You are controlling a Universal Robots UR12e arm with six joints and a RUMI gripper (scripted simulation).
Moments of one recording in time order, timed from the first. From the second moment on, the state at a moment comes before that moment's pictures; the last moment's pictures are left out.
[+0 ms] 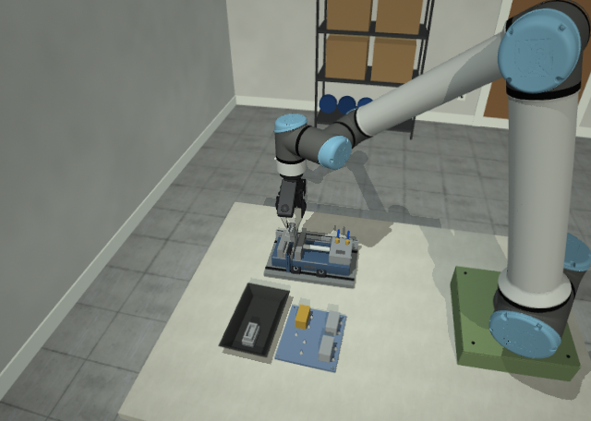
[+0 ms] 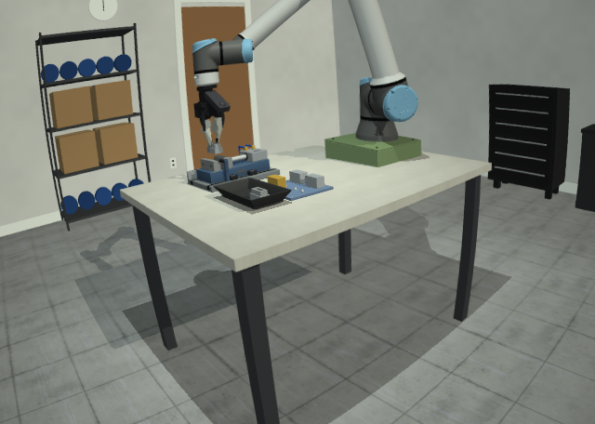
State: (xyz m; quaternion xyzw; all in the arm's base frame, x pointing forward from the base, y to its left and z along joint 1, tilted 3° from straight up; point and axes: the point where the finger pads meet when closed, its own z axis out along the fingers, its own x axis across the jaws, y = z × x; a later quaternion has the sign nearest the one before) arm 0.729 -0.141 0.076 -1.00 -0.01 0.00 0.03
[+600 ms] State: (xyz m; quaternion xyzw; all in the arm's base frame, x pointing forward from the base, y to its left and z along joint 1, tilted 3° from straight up) arm 0.729 -0.140 0.085 -1.00 -0.01 0.00 0.03
